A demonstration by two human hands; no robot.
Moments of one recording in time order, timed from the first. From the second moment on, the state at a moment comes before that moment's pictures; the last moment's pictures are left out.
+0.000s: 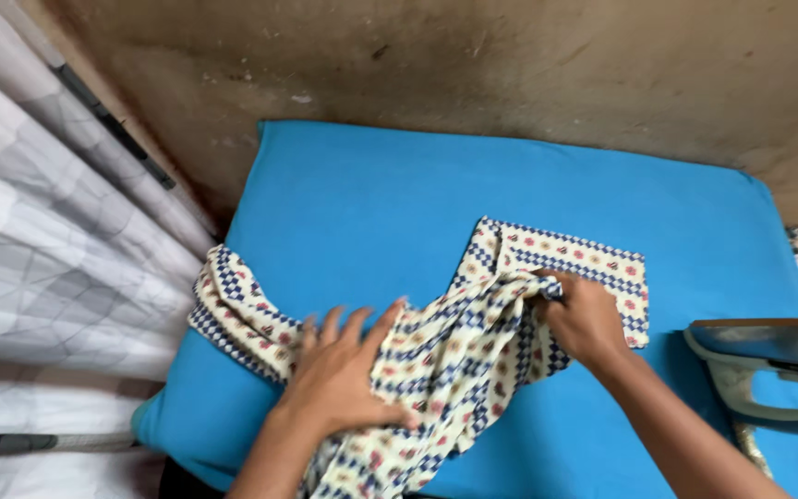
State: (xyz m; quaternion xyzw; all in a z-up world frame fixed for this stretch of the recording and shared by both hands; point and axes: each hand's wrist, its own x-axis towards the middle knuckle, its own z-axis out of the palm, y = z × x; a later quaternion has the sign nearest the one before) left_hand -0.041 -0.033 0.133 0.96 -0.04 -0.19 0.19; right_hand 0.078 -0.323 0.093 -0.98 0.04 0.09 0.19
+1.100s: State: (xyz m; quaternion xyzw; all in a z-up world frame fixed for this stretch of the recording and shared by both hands) left_hand -0.233 -0.212 -0.027 0.65 -0.02 -0.47 0.59; right_hand -0.251 -0.460 -0.021 -0.92 -0.04 0.31 0.25
